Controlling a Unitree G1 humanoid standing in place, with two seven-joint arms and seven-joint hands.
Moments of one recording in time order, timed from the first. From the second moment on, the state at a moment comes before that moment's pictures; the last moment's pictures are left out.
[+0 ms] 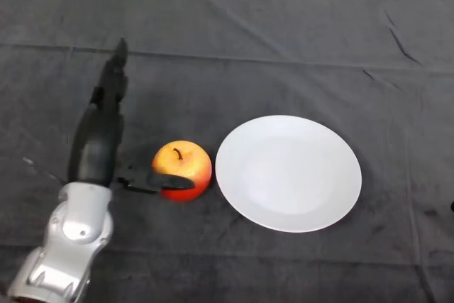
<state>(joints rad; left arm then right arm) -0.39 0.30 -0.34 0.59 0.15 -0.33 0.28 -0.56 -0.31 -0.67 1.66 0.12 -1.00 -0.02</state>
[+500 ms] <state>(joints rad) -0.50 0.29 -0.41 0.76 0.16 -0.39 0.27 -0.56 -0.31 -0.67 1.66 0.12 -1.00 -0.02</state>
